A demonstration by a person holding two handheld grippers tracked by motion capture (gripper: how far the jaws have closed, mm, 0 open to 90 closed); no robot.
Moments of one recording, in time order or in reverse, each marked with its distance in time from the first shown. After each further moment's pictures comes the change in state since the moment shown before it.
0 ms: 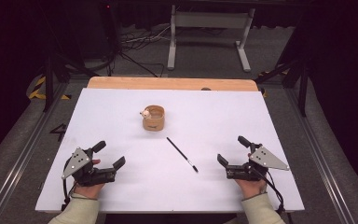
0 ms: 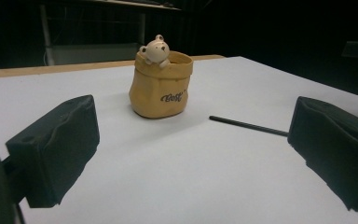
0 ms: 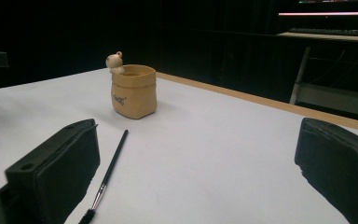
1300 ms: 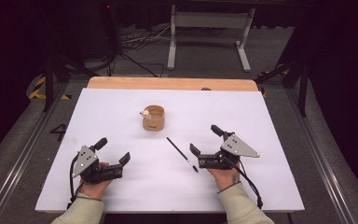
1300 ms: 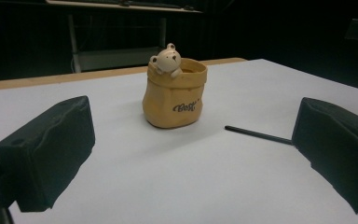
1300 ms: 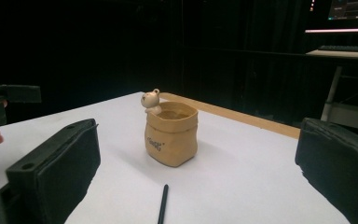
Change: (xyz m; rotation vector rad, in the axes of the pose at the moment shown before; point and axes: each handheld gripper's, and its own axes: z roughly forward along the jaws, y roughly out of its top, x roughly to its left) left arm -0.013 0.007 0.013 -0.003 0.105 0.020; right arm 0.045 0.028 0.066 -0.066 0.073 0.006
